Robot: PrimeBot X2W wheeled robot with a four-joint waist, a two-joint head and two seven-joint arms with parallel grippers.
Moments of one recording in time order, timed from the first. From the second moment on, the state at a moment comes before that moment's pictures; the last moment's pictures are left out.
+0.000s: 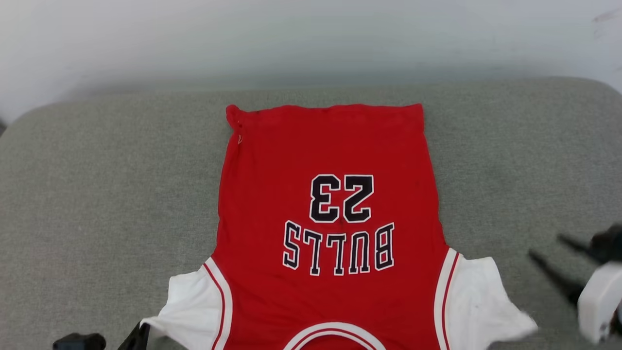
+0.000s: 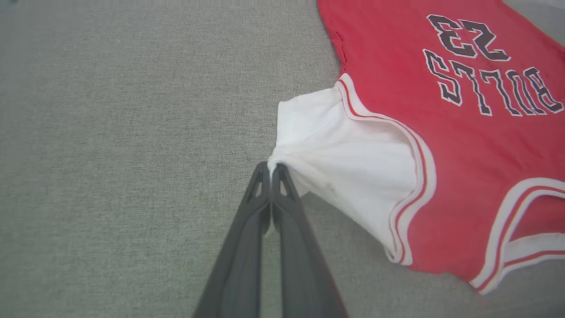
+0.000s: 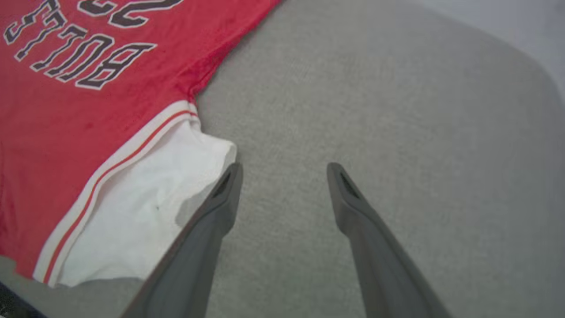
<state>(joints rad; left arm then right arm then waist) 0.13 0.78 -0.59 -0.02 -0.95 0.30 -0.26 -0.31 -0.85 0.73 0.33 0.75 0.13 -0.03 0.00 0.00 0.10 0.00</state>
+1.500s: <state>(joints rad) -0.19 0.52 -0.53 -0.19 -0.62 0.21 -0.26 -1.26 -0.68 0.42 0.42 0.61 0.13 1.29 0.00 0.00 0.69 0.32</state>
